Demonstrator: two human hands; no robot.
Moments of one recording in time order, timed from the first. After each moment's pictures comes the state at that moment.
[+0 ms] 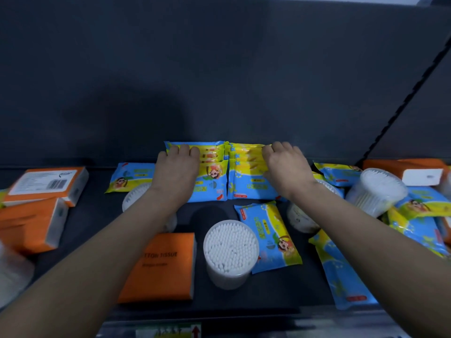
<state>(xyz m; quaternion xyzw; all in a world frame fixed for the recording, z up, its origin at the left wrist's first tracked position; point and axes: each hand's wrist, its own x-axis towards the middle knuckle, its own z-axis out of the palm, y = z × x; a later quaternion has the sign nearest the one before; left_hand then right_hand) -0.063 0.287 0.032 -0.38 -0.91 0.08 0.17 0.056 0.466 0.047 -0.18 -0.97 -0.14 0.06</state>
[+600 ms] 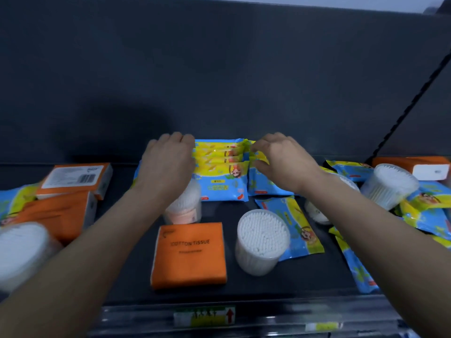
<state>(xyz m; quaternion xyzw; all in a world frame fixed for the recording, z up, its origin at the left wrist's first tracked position) -0.065 0.220 0.066 -0.40 -0.88 -0.10 0.22 0.051 0.405 0.082 -0.11 -0.99 -0.03 0.09</state>
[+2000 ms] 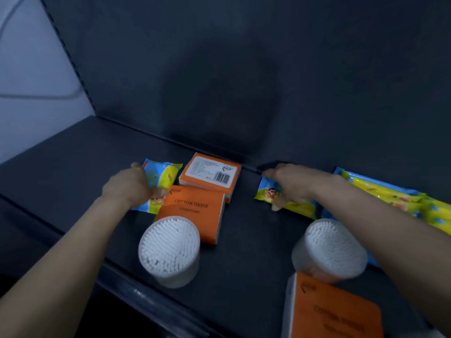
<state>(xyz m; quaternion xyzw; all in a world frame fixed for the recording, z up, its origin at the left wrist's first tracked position) -0.204 -0.040 0.013 0.10 -0.98 -0.12 -0.12 -0.171 0.268 0.039 0.07 -0.97 -0.05 -0.21</state>
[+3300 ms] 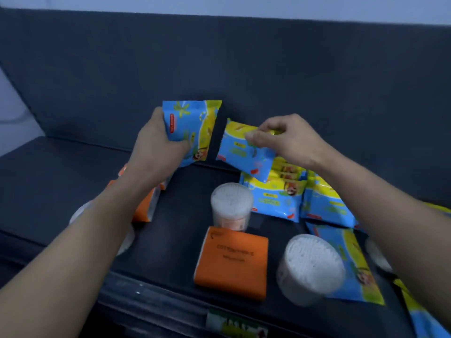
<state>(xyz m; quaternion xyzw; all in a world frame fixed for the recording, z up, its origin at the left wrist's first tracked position) -0.083 0.130 0.106 -0.16 -0.84 -0.51 0.11 -0.037 0.362 0.115 0.00 -0.91 0.39 0.13</state>
